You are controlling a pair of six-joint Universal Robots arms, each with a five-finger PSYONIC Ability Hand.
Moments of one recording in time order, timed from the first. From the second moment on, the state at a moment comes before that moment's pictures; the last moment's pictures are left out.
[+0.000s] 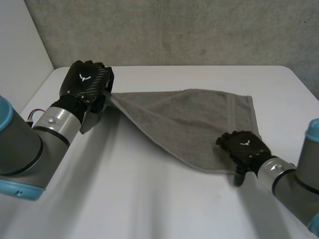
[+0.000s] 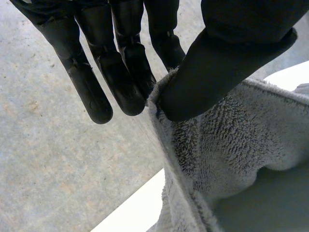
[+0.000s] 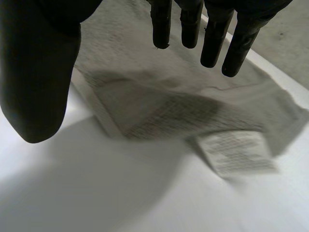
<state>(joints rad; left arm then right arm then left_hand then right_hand) 4.34 -1.78 -1.72 3.61 -1.39 3.41 1.83 -1.22 1.85 -0.15 1.31 2.69 1.16 1.22 1.22 1.22 1.03 0.23 0.25 0.24 0.26 0.07</state>
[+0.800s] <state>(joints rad) 4.34 -1.75 -1.61 3.55 -1.45 3.33 1.96 -1.06 1.74 -0.31 1.53 2.86 1.16 1.22 1.22 1.22 1.03 0.94 0.93 0.93 0.93 0.76</state>
